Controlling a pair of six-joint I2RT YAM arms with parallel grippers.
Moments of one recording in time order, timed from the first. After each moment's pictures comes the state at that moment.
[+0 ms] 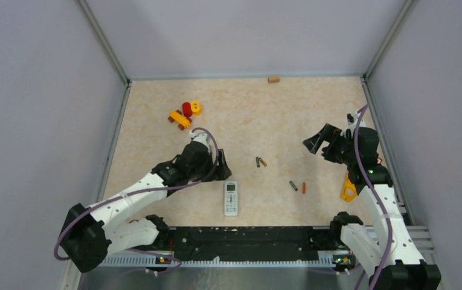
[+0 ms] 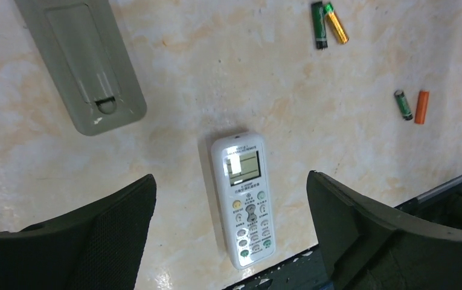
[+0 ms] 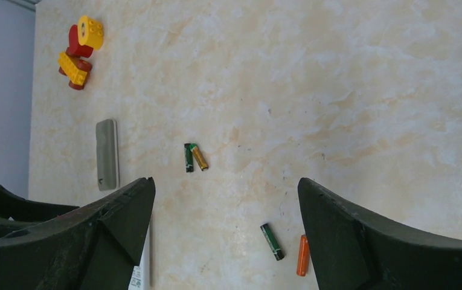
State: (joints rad) left arm -0.66 1.05 0.67 -0.36 0.00 -0.69; right arm 0.01 0.79 0.70 -0.40 -0.32 0.49
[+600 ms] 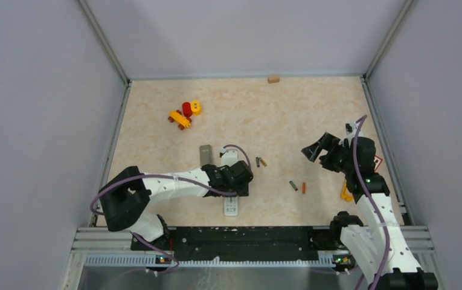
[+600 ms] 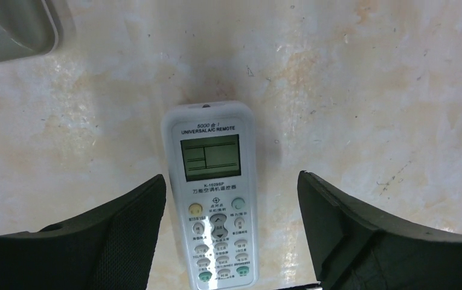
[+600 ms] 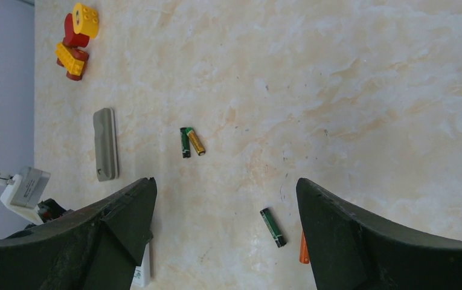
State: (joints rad) left arm -1.07 1.50 0.85 -0.49 -0.34 -1.00; right arm 0.02 0.72 0.57 -0.38 -0.33 0.54
